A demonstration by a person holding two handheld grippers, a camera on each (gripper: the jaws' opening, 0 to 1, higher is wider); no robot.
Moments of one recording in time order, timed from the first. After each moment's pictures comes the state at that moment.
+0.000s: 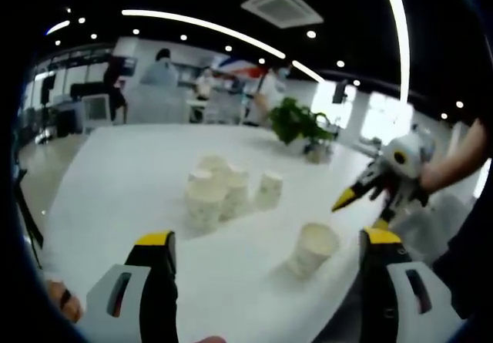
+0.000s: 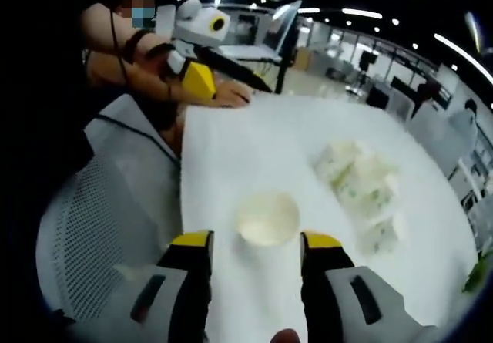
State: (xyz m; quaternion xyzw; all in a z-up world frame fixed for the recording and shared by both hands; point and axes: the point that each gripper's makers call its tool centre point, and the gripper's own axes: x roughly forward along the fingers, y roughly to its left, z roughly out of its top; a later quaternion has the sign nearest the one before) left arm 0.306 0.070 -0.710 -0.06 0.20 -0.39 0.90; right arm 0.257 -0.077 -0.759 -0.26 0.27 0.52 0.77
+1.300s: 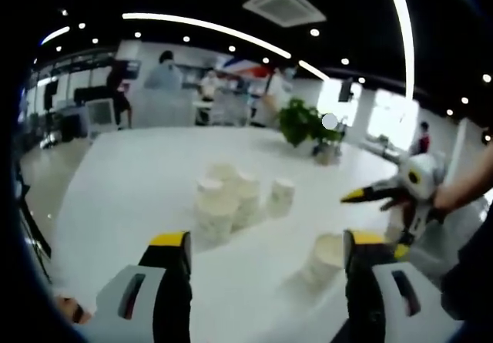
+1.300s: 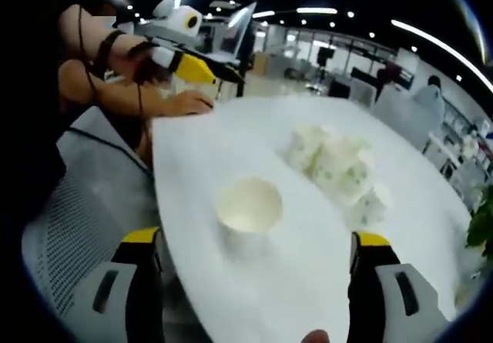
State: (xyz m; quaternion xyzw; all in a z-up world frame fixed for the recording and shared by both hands) left arm 0.333 0.074 -0.700 -0.04 0.20 -0.37 0.91; right arm 0.263 -0.088 -0.768 -0.22 0.26 0.45 0.83
